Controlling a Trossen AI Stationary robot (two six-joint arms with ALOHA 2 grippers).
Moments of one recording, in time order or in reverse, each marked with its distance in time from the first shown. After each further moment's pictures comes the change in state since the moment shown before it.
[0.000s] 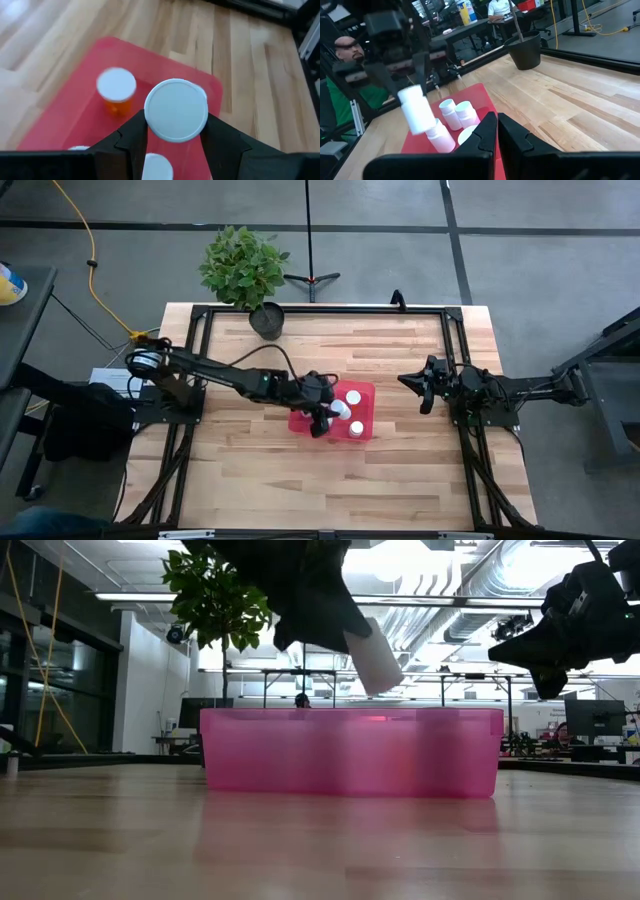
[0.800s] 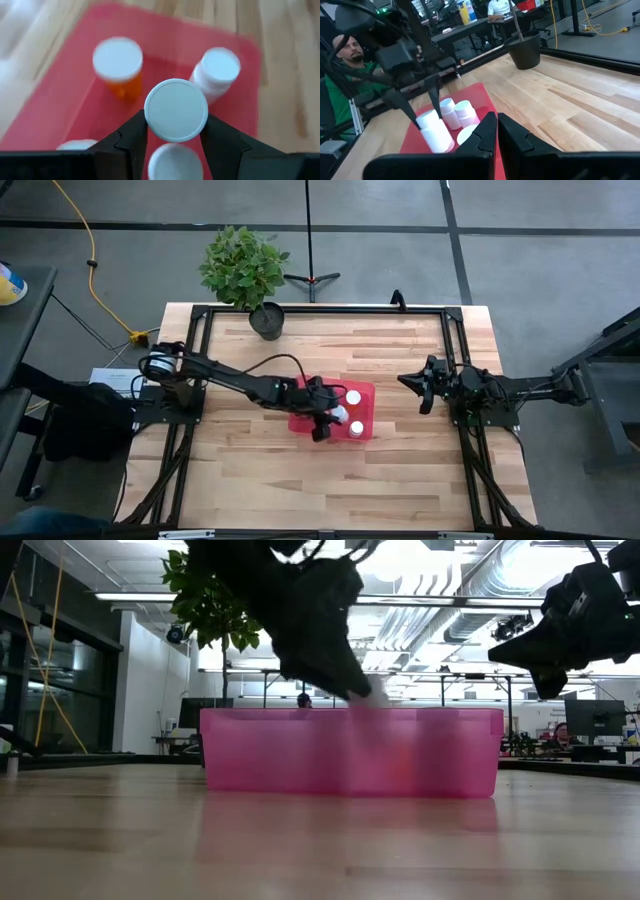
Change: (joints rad) left arm -0.009 0.117 -0.001 0.029 -0.040 0.104; right arm 0.000 0.003 0.000 0.000 0.000 -0.007
